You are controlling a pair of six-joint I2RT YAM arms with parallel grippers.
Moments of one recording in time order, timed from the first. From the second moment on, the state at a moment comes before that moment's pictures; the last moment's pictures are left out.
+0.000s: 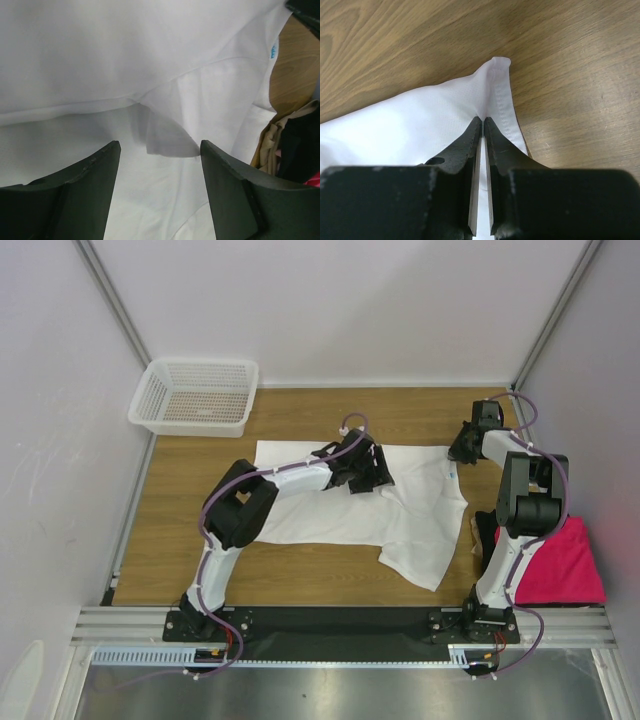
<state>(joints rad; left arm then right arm) -0.78 2.16 1.54 -0.16 0.11 -0.92 -0.09 1.96 1.31 -0.30 -0.05 0.45</state>
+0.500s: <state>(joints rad) -0.79 2.19 1.55 -0.21 0.07 -0.93 -0.09 1.96 1.31 -0.29 -0.05 0.45</state>
